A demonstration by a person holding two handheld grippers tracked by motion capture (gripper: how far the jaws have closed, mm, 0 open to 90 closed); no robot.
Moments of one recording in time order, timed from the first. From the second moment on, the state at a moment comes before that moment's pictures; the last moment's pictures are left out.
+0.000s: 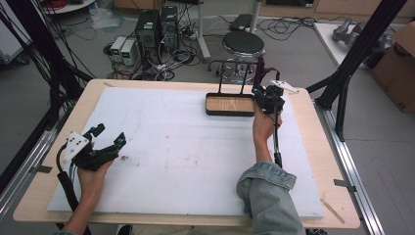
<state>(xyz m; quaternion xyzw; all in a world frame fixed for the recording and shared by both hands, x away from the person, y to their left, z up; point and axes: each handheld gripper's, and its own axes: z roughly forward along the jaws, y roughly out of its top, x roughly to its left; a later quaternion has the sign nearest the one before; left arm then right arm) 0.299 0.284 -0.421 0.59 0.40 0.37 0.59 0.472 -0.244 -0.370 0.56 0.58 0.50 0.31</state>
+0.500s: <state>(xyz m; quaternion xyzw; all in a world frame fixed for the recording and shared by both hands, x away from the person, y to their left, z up) 0.300 0.283 -0.421 0.59 0.40 0.37 0.60 0.459 -0.249 -0.354 0.55 0.57 0.53 0.31</state>
